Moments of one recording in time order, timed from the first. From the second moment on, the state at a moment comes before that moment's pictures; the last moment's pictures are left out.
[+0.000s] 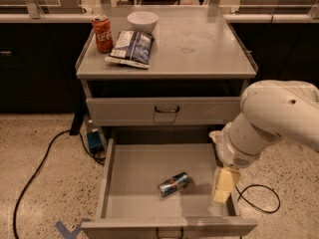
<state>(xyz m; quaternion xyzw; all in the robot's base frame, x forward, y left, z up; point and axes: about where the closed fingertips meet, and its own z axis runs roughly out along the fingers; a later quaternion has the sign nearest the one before) 0.429 -0.149 0.723 -0.66 0.74 0.05 0.12</state>
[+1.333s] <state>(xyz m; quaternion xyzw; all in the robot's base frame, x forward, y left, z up) 0.471 -0.095 0.633 -0.67 0.71 0.10 0.18</state>
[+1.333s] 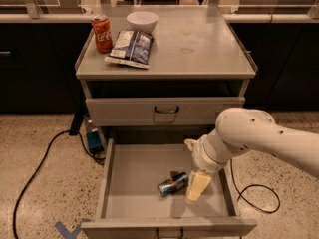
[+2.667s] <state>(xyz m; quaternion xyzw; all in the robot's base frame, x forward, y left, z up) 0.491 -0.086 0.558 -0.67 0.70 0.13 0.19</state>
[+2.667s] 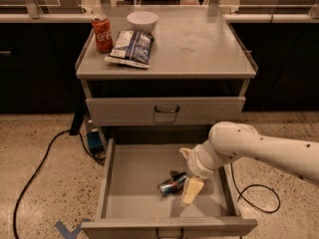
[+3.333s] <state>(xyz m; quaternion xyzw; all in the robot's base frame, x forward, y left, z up) 0.501 -0.077 0.467 -0.66 0.71 0.17 0.19</state>
